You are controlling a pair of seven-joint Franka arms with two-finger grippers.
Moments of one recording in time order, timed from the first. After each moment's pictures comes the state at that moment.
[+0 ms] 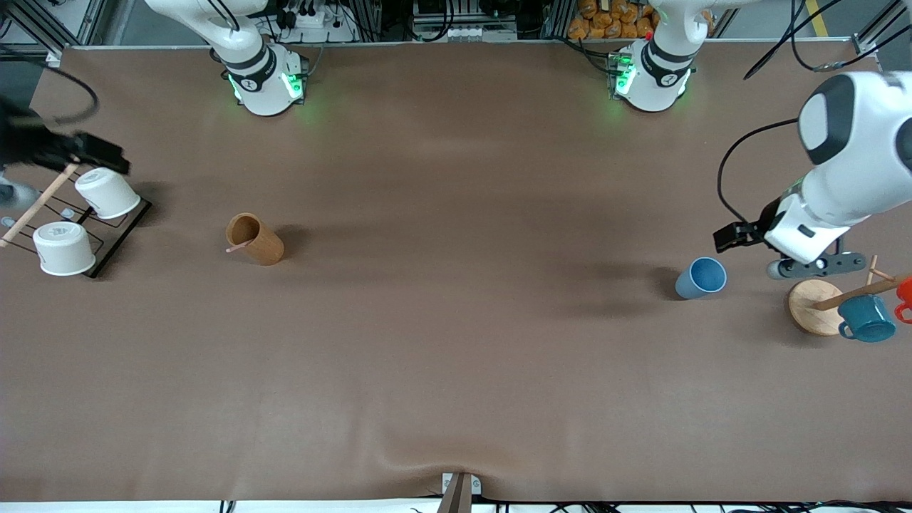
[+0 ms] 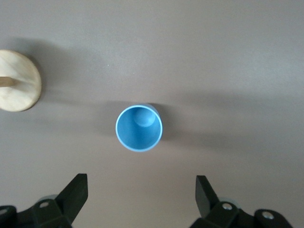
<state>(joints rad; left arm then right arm) 0.06 0.09 -0.10 -1.99 0.03 2.05 -0.14 0.04 0.18 -0.01 -1.33 0.02 1.26 0.08</state>
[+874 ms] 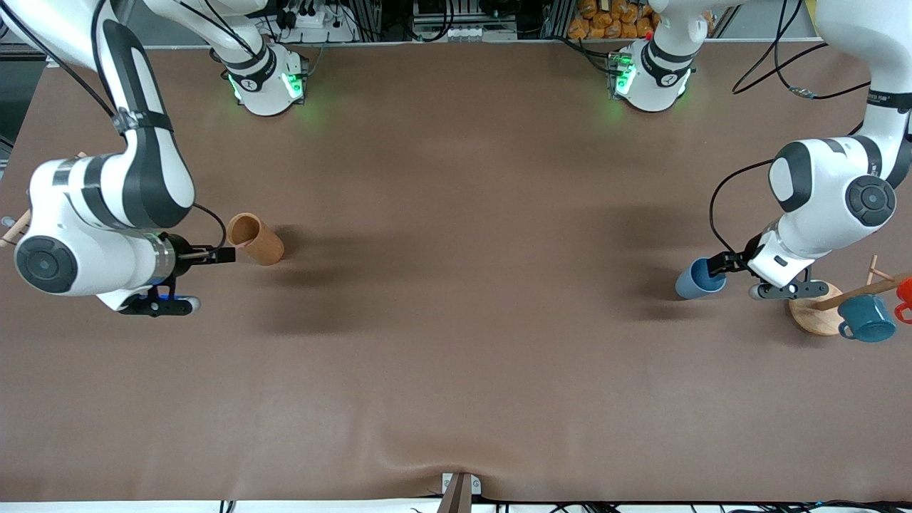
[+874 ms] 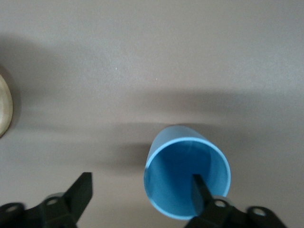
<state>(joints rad) 0.17 0.27 -0.10 -2.12 0.03 2.39 0.02 0.08 0.40 -0.01 -1.62 0.02 1.61 0.10</state>
